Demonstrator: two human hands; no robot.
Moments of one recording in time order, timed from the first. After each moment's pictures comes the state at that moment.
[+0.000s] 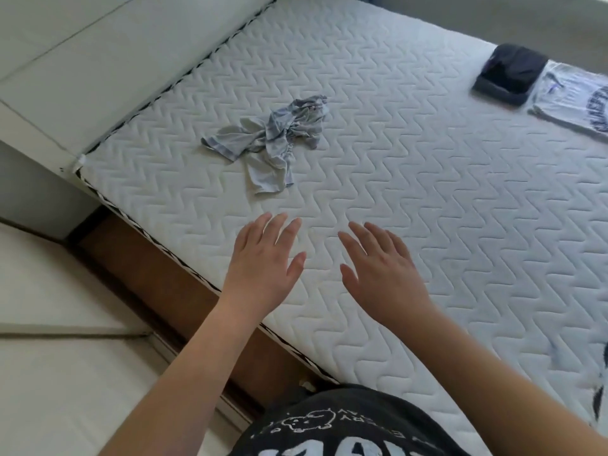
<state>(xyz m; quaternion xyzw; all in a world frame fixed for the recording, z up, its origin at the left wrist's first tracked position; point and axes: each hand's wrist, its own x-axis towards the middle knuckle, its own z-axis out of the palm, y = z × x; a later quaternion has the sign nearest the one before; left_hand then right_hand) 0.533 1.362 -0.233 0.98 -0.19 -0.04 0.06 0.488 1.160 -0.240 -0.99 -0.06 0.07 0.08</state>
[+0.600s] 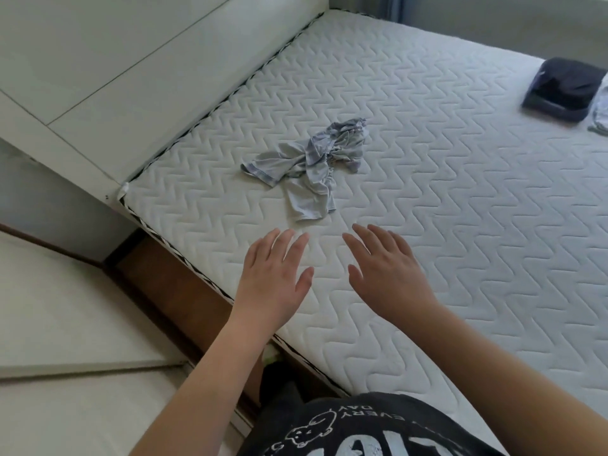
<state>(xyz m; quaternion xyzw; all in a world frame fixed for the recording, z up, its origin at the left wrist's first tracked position) 0.614 1.461 -0.248 0.98 -0.17 -0.03 0.06 0.598 1.257 -0.253 -0.99 -0.08 0.05 0.07</state>
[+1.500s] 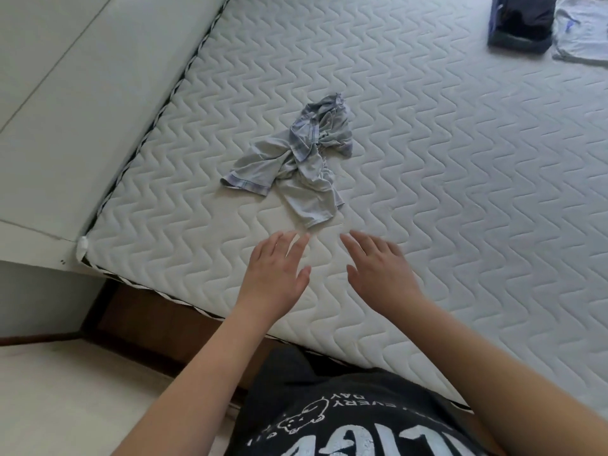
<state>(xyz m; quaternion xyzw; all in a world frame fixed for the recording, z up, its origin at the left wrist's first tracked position) 0.802 1.582 -0.307 0.93 -0.34 -0.10 0.06 0.720 1.393 -0.322 -0.99 0.08 0.12 0.09</state>
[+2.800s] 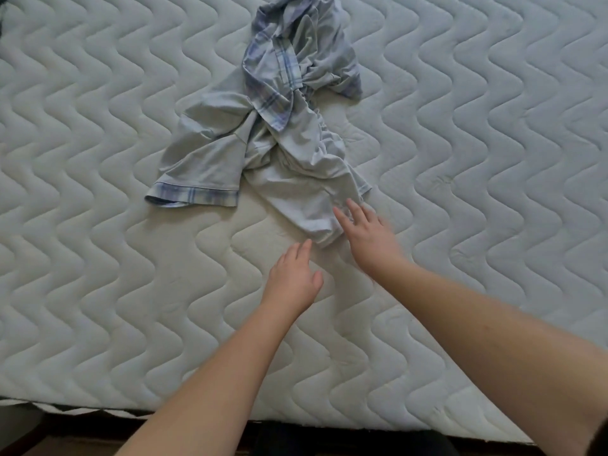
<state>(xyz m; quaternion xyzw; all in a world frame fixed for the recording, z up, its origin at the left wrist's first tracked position) 1.005 1.531 -0.637 0.87 -0.31 -0.37 0.09 0.939 1.360 -0.660 -0.94 0.19 0.25 0.12</state>
